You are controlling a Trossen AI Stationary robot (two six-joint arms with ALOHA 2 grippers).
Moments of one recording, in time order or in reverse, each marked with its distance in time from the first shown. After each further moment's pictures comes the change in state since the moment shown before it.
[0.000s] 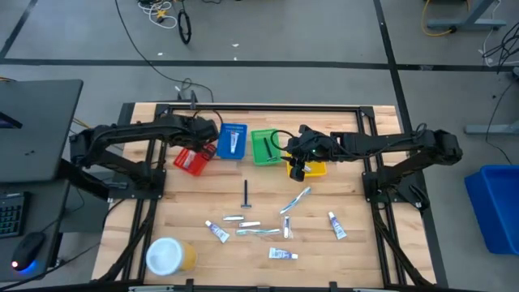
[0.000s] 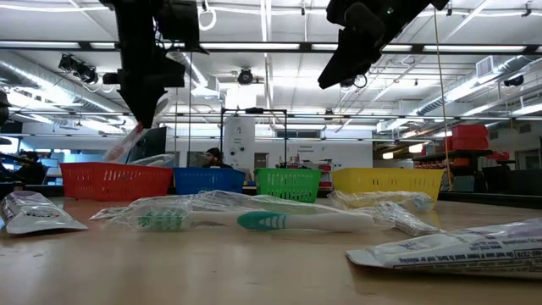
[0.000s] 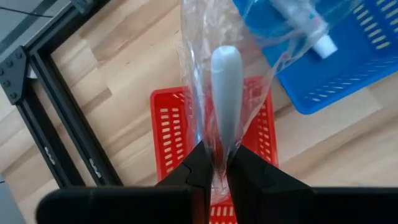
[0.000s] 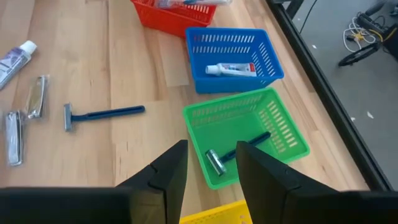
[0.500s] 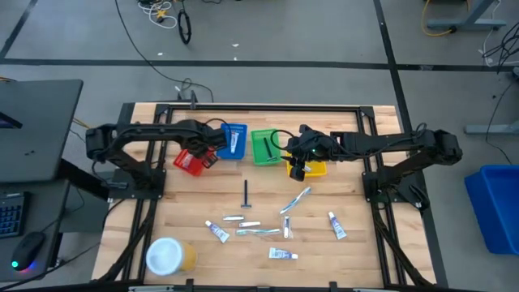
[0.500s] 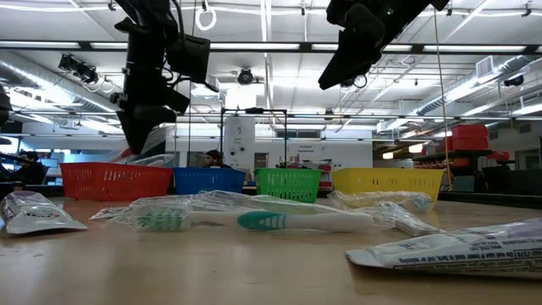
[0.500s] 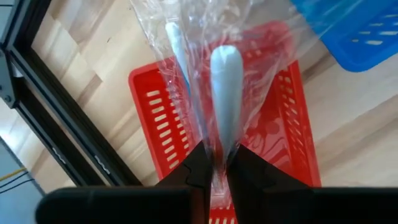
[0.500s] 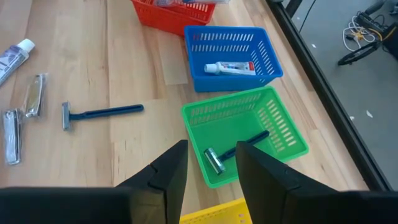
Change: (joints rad) left arm 0.000 0.166 -0.044 0.009 0.019 0.127; right arm 0.000 0.000 0.000 -0.005 -0.002 -0.003
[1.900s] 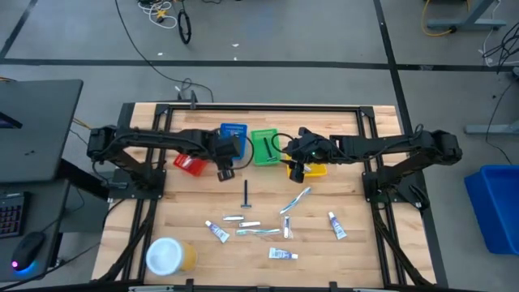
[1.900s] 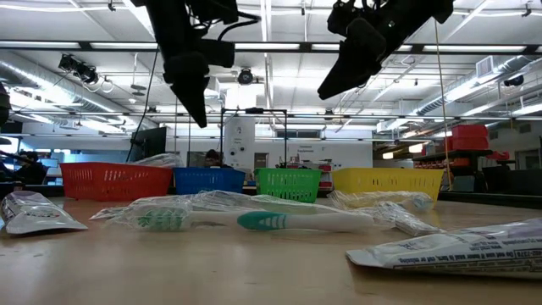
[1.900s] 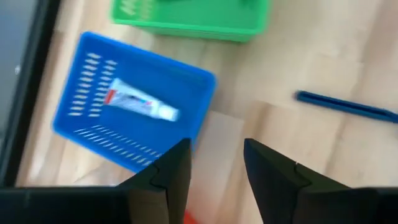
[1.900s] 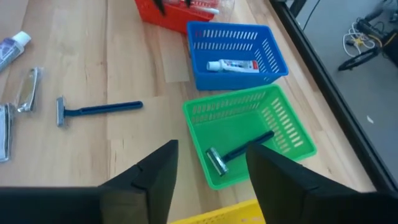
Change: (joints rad) left arm -0.236 0.017 0.163 0.273 0.077 0.375; right arm 0.001 0.001 -0.083 0.107 0.000 -0.025
